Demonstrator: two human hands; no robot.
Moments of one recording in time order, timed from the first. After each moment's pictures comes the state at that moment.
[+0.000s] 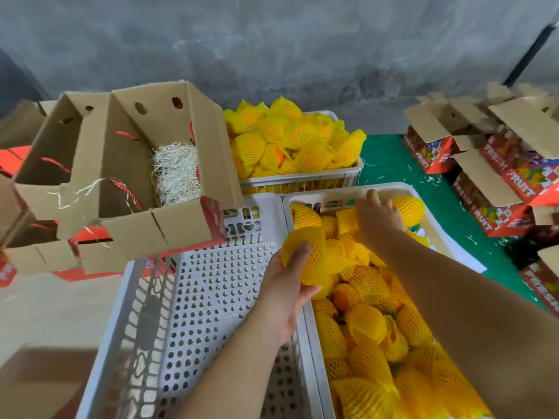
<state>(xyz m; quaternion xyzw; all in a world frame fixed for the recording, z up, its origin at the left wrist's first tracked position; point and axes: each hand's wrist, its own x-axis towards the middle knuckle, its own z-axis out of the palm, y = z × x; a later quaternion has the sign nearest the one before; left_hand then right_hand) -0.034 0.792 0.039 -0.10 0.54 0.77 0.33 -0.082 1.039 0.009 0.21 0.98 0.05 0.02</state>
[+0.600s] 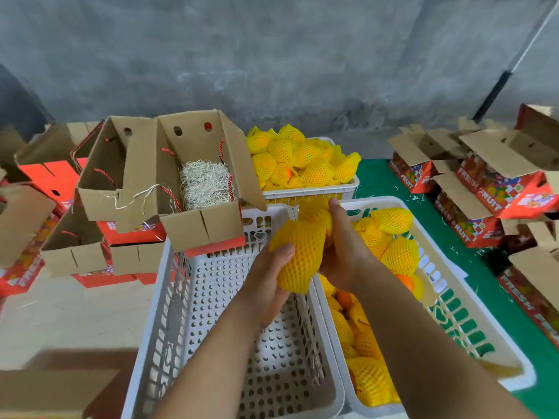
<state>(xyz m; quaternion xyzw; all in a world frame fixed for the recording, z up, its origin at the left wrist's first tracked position) -0.020 0.710 0.094 0.17 0.51 0.78 0.32 -0.004 0.864 0.118 0.23 0.47 -0.85 0.03</state>
